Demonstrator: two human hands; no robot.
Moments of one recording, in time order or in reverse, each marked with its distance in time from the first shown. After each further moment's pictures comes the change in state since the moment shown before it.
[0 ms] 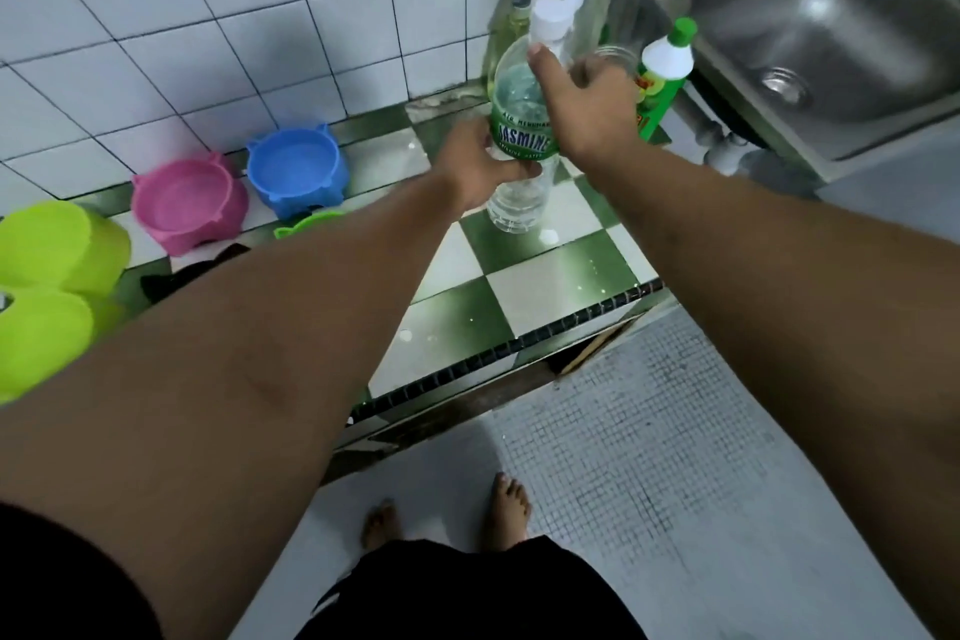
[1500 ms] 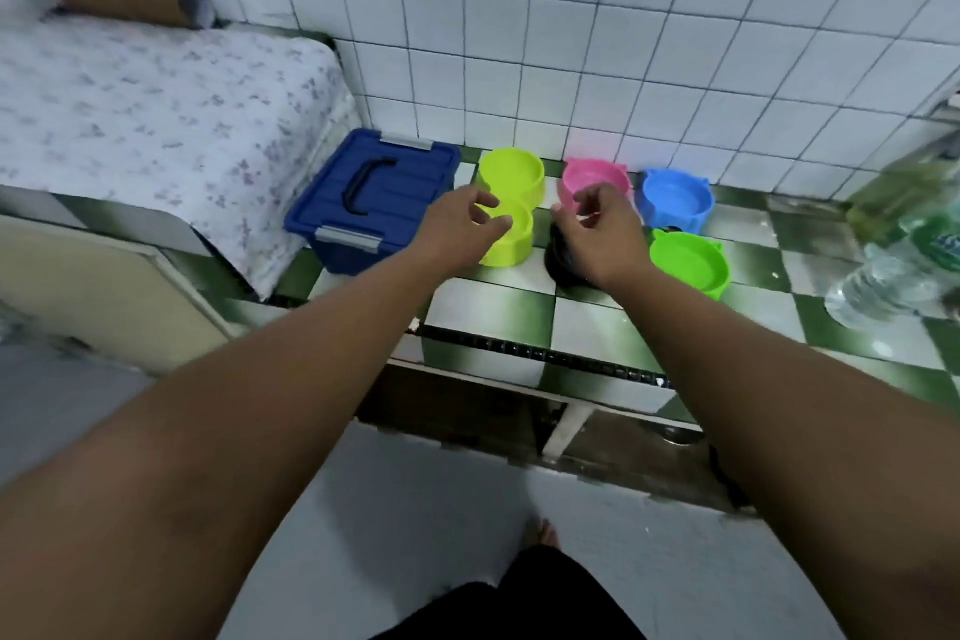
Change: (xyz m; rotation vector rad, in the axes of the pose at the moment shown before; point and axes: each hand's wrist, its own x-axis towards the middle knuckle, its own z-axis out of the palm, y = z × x) left_hand -0.429 -0.090 -0.330 0.209 0.643 -0.241; right_hand -0.346 -0.106 0.266 -0.099 -0.518 -0.512
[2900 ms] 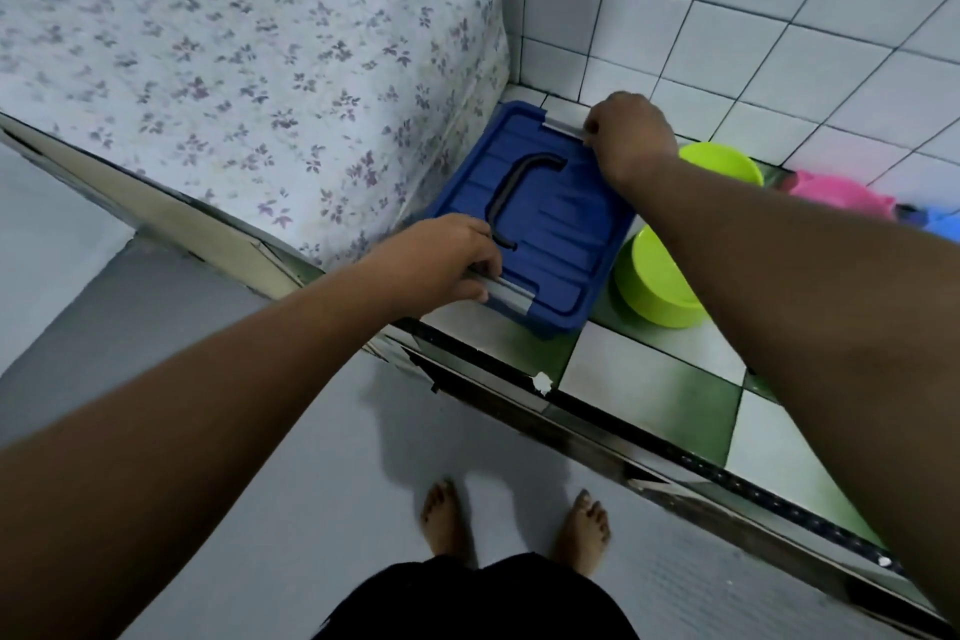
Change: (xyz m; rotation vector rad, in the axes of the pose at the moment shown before) left_hand 0.070 -0.144 -0.163 0.670 -0.411 0.188; right_hand 0.227 -0.073 0.250 -0.801 -0.393 -0.363
